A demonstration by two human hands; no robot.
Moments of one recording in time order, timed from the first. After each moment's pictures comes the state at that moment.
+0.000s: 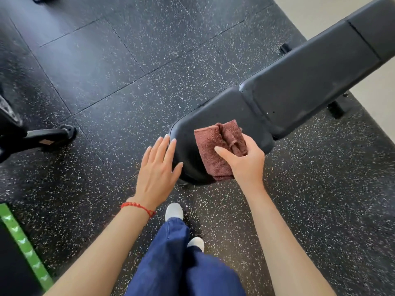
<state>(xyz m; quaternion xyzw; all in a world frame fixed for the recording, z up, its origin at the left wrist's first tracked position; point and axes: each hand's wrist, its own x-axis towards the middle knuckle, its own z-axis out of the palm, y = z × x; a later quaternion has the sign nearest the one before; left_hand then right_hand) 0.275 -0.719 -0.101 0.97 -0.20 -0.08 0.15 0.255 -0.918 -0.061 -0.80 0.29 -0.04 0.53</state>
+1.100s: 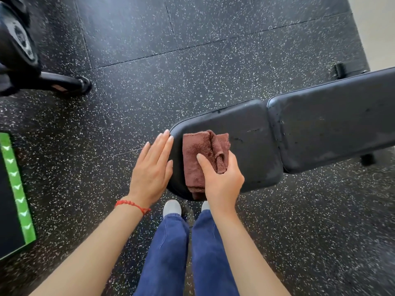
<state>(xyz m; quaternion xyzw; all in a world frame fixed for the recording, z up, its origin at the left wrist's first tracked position) 0.275 -0.751 -0.140 0.97 -0.08 -0.02 0.21 0.288 -0.905 -0.094 -0.81 0.26 0.03 0.53</state>
